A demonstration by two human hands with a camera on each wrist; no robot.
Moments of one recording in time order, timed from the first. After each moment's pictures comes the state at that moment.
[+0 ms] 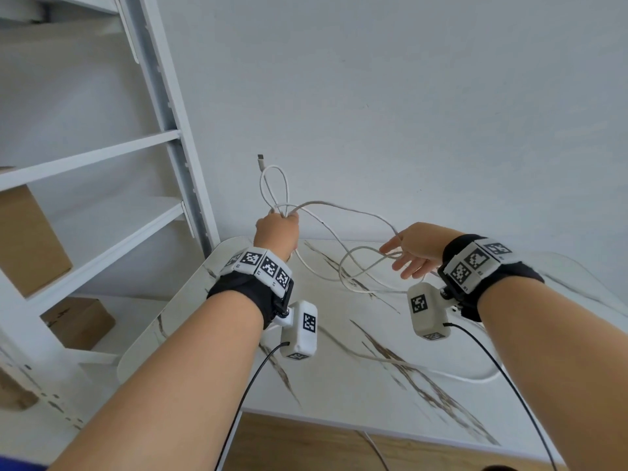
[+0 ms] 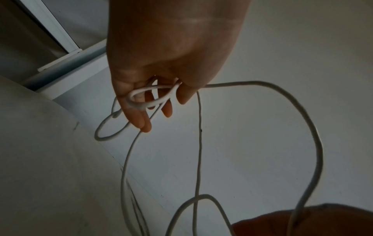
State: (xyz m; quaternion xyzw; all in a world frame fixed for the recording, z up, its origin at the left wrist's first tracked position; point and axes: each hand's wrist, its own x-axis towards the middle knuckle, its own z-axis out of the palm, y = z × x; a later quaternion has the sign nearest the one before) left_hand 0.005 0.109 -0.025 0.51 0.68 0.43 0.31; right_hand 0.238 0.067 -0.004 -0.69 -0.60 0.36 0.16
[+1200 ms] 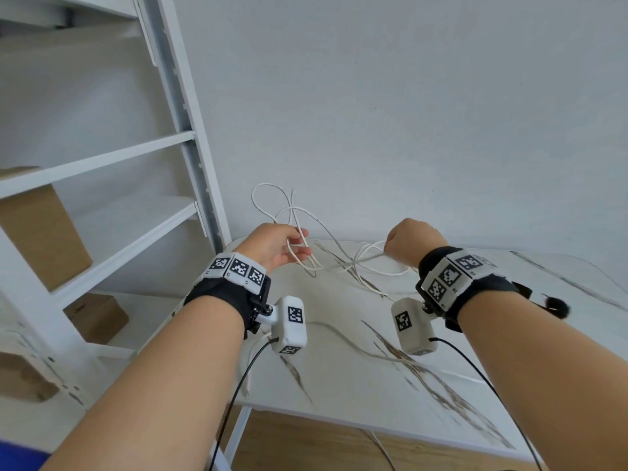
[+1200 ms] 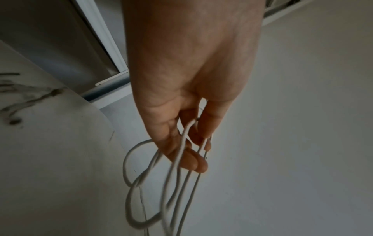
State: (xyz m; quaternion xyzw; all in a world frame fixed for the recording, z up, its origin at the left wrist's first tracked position) left_hand -0.028 0.085 -0.019 0.44 0.53 0.47 0.56; right_hand 0.205 0.081 -0.021 -0.73 -0.65 0.13 0.18
